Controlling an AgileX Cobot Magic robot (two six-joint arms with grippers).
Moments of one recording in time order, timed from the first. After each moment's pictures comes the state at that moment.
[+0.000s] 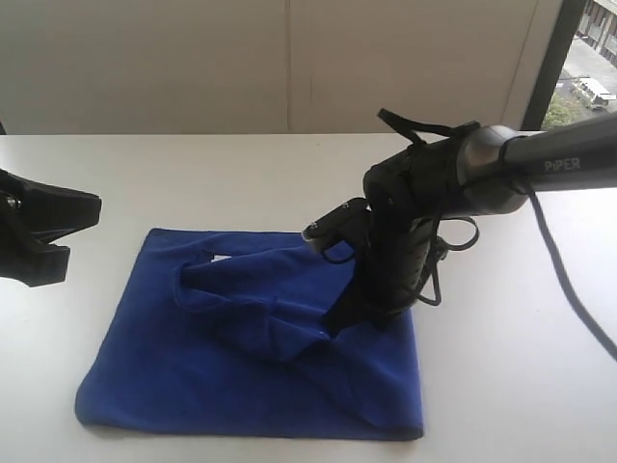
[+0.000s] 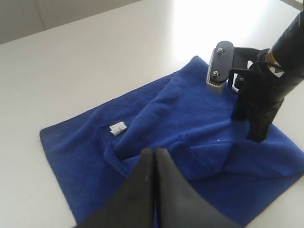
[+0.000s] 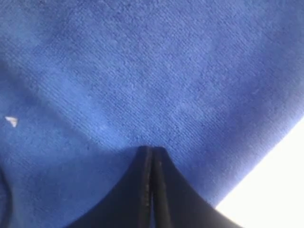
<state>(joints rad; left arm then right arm) -0.32 0.91 -0.63 -0.87 0.44 0.94 0.41 2.01 -1.25 -0.11 0.76 -0.04</state>
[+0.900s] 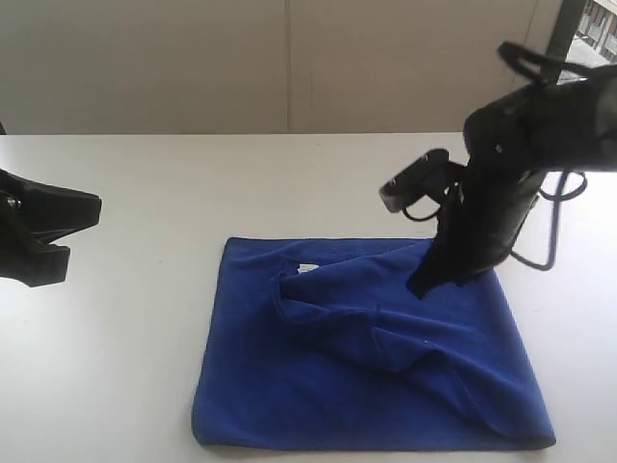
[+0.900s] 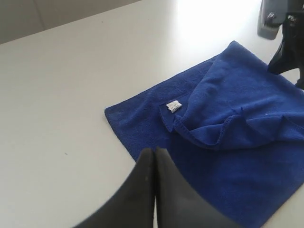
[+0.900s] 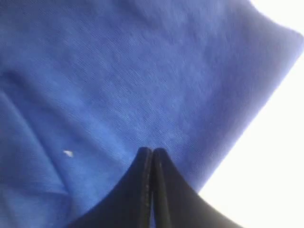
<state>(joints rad) -0.32 0.91 -0.63 -0.87 0.44 0.94 0.25 1.76 -1.17 -0.16 0.79 -0.21</state>
